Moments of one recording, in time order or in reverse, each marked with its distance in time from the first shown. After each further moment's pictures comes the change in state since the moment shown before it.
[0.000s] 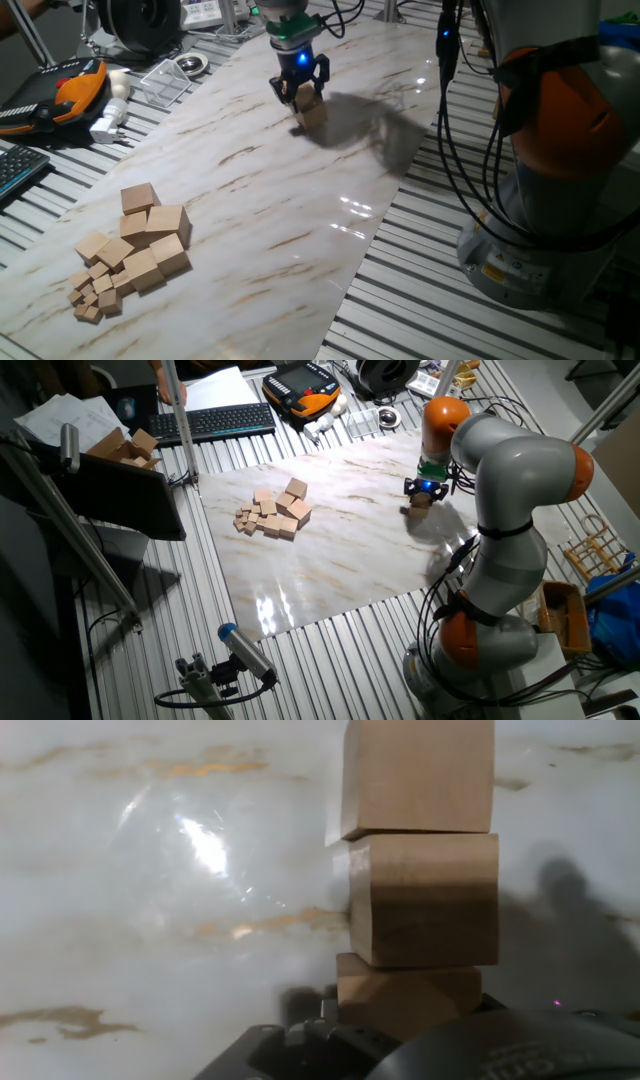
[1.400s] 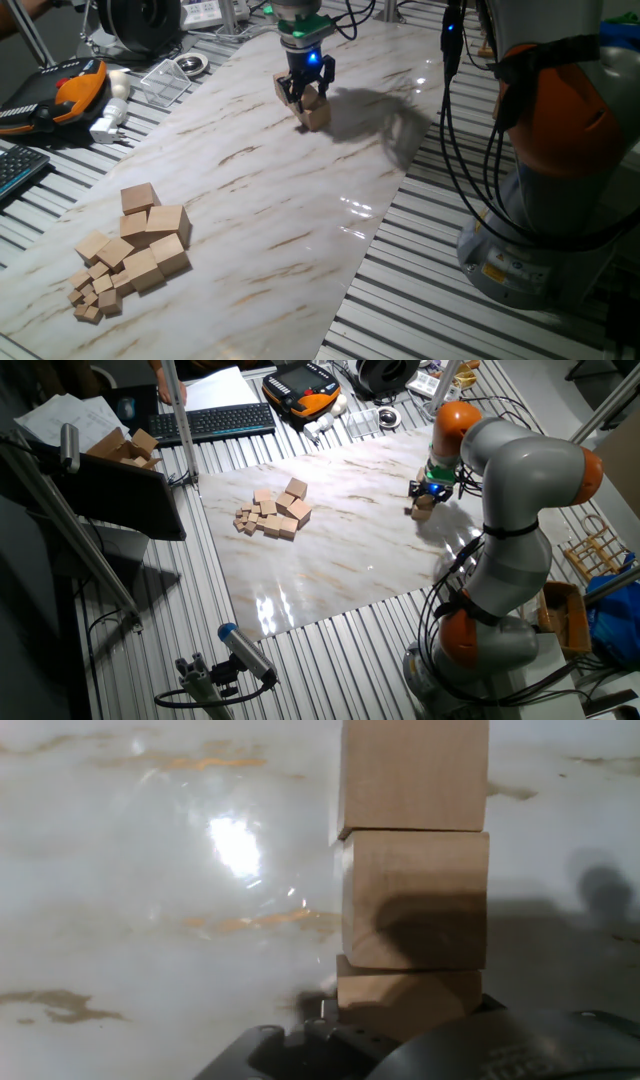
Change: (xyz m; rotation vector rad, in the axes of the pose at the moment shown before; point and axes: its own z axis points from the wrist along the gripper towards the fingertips) arm -0.002 -0.011 0.004 -0.061 -0.015 -0.045
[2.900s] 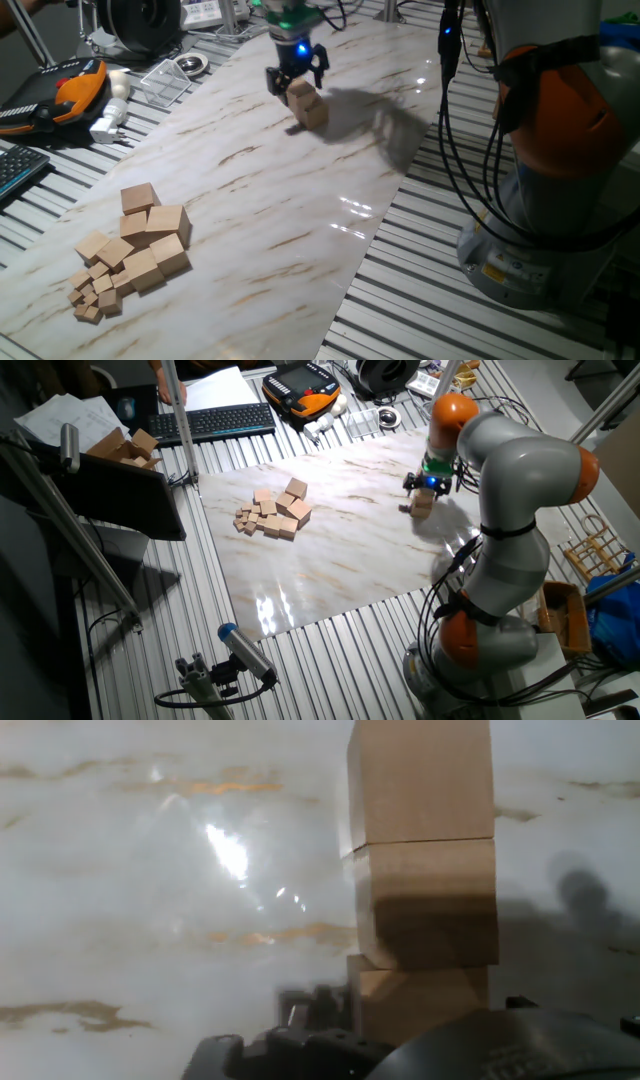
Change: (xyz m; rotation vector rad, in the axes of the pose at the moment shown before) arm -0.006 0.034 -0.041 0.016 0.037 0.005
